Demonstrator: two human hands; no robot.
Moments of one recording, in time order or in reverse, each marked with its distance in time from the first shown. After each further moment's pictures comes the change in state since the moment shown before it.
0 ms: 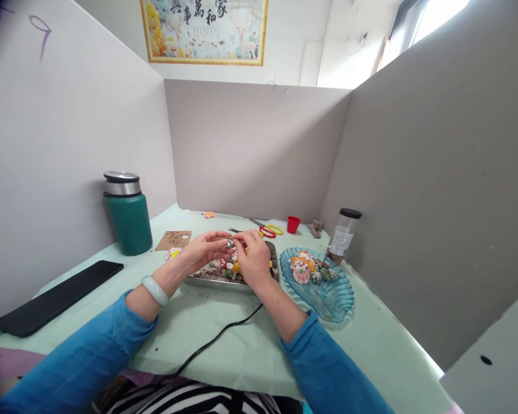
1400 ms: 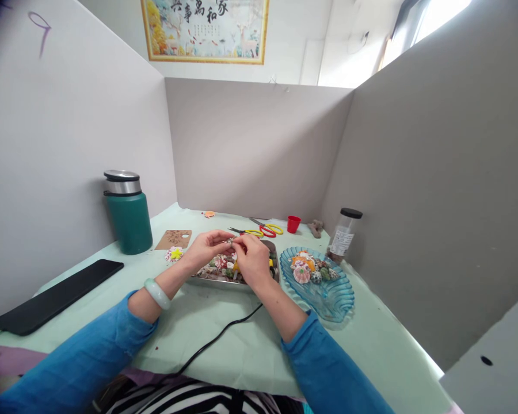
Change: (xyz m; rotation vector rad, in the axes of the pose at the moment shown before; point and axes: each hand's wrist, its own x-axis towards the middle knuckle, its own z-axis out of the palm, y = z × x) left_hand 0.007 -0.010 0.003 0.386 0.073 0.239; right_hand -0.002 0.010 0.006 -0.014 -0.006 -0.007
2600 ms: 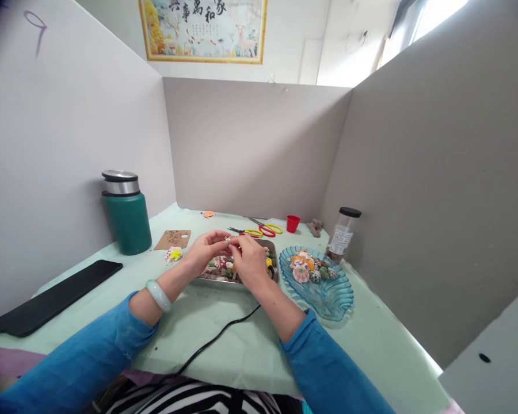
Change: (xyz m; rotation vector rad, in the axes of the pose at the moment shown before) left_hand -0.004 -0.001 0.009 -0.184 0.139 -0.100; right_hand -0.003 0.001 0.003 -0.082 -0.057 -0.063
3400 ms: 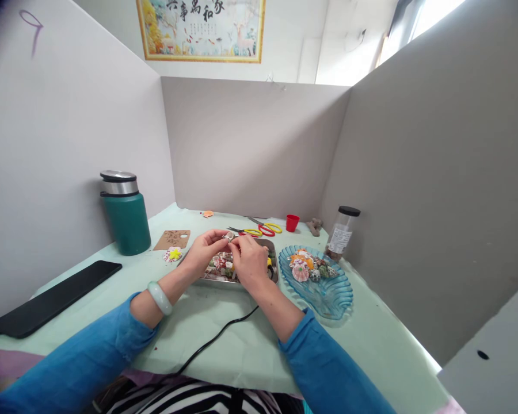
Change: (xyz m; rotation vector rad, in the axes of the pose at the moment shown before) left_hand -0.003 0.001 0.006 -0.008 0.065 0.080; right_hand -0.002 -0.007 -0.003 -0.163 0.045 0.001
